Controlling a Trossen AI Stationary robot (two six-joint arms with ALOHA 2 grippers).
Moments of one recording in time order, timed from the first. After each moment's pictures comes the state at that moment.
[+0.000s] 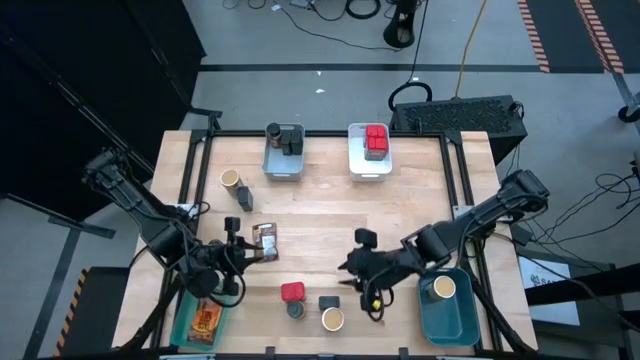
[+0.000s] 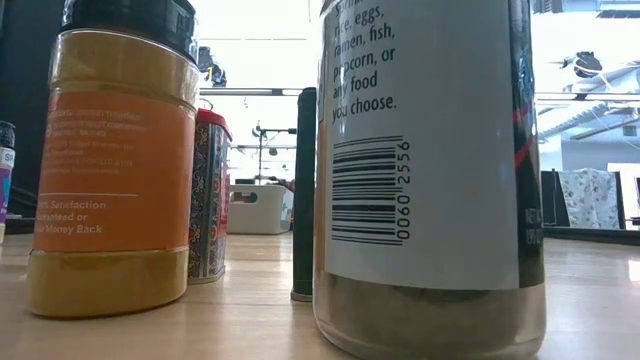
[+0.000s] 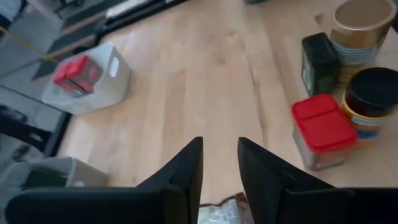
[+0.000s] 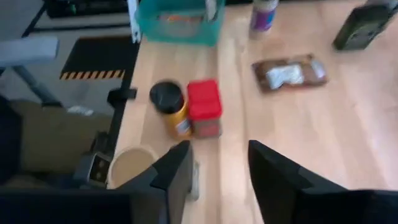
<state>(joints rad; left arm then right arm) -0.76 1.19 0.97 -0.66 -0.75 -0.28 0.50 1.59 1.37 -0.50 0.27 0.44</state>
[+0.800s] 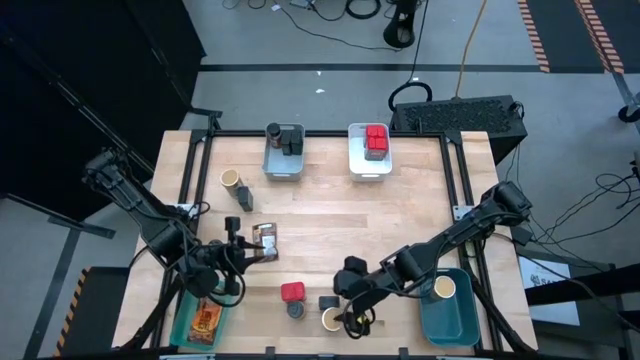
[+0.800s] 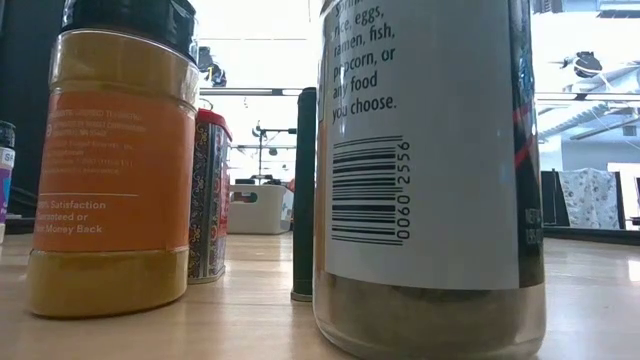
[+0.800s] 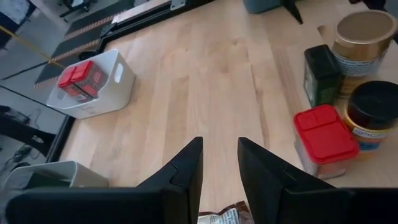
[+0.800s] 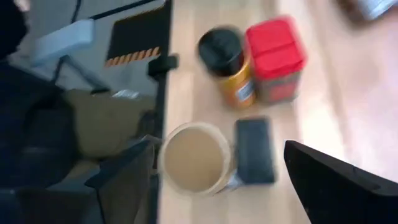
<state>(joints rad) -0.76 1.19 0.97 -0.64 -0.77 -0.28 0.53 1.76 1.37 -0.36 0.10 0.65</state>
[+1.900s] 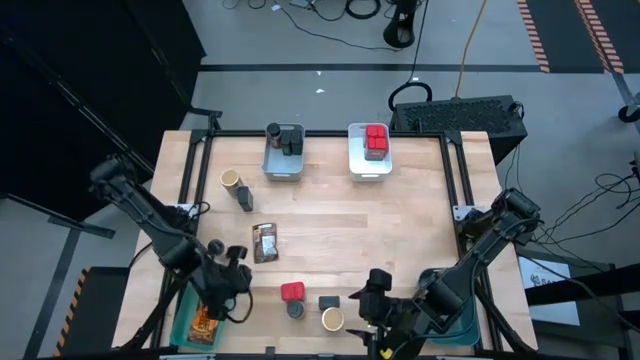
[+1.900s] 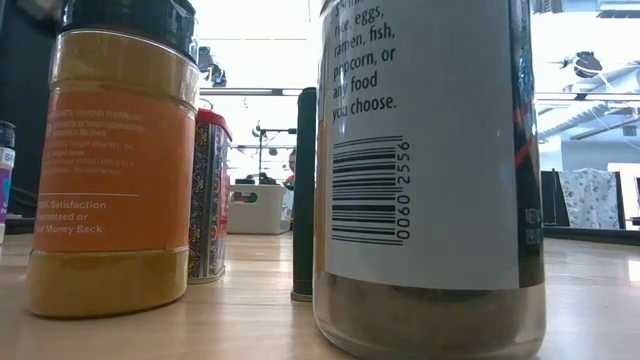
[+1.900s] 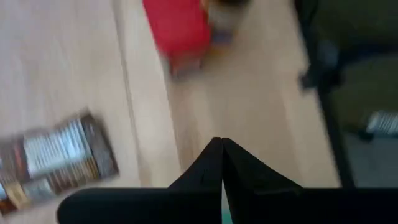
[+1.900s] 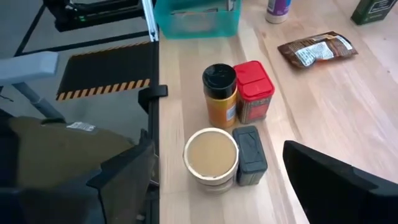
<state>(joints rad) -0.76 1.33 1.00 -0.75 -0.15 -0.54 0.77 1.76 1.55 -0.60 0.55 0.78</state>
